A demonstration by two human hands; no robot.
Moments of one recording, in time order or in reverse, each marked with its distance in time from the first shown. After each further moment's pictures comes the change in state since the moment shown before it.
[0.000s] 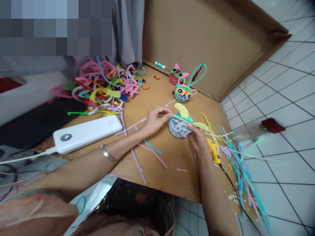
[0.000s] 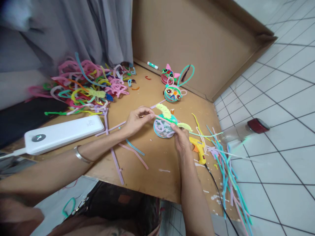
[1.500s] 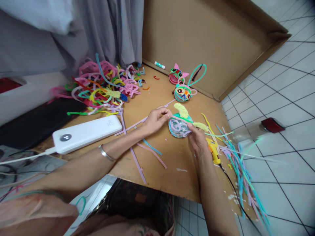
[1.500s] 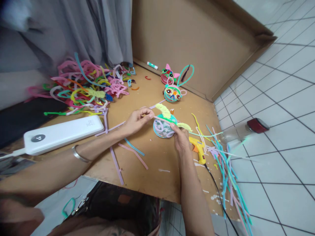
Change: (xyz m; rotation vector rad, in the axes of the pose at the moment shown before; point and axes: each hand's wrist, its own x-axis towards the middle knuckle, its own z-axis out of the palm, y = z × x) left_hand 0.001 0.008 -0.007 0.161 -0.172 0.055; right_hand -0.001 -0.001 0.001 0.004 0.014 0.008
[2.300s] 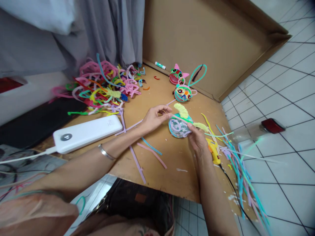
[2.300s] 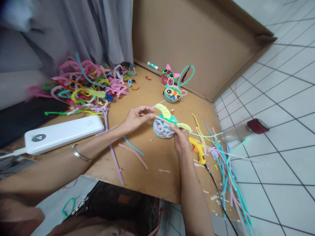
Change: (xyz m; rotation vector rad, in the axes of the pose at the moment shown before) left_hand 0.007 -0.004 -0.001 -0.108 0.073 -0.072; right_hand -0.003 -0.003 0.004 -0.002 -0.011 -0.003
